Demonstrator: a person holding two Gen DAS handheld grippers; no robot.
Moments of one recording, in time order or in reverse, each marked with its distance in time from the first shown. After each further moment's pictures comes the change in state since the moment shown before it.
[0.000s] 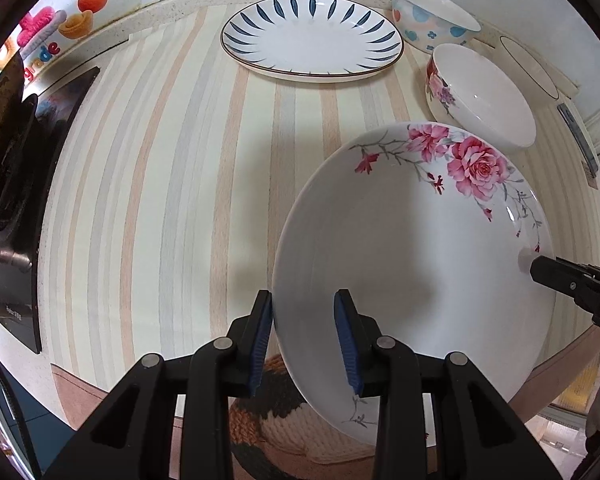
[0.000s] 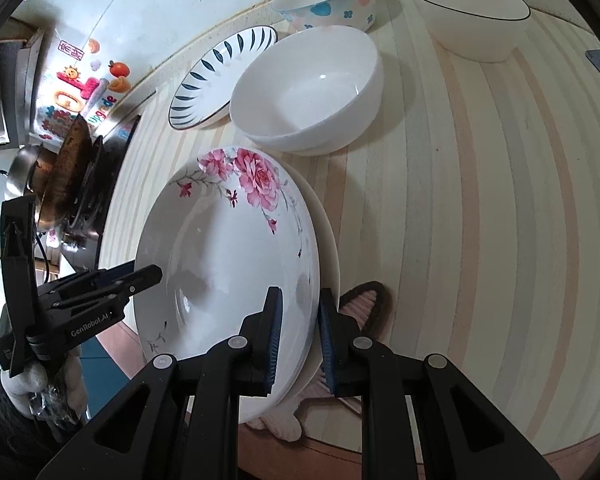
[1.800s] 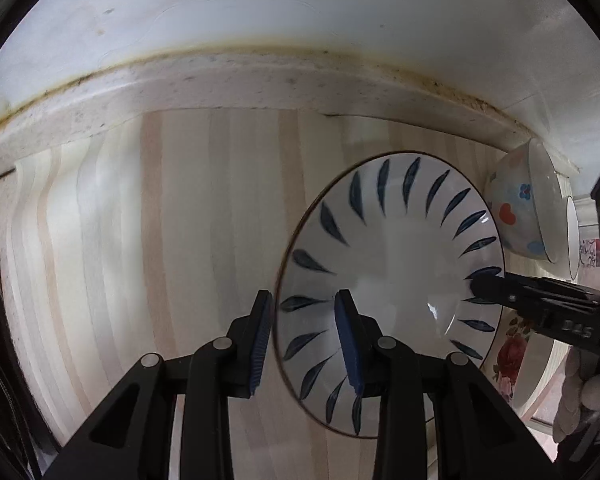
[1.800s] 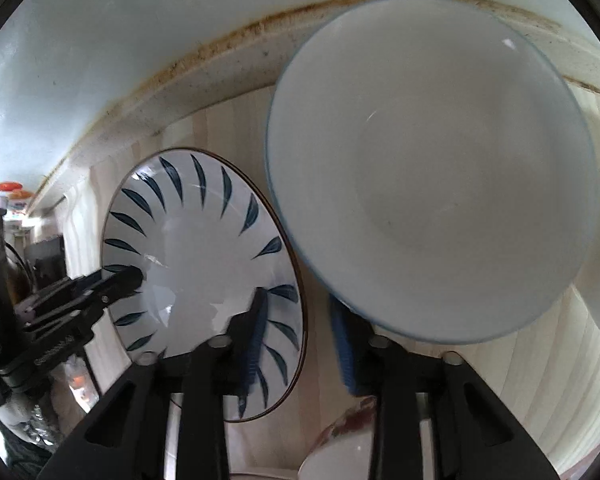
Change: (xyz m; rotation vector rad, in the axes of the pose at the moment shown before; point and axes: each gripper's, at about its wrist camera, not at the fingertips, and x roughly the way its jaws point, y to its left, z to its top) left arm 0.080 0.082 0.251 0.057 0.116 -0.251; right arm 0.098 0.028 0.254 0.202 0.150 -0.165
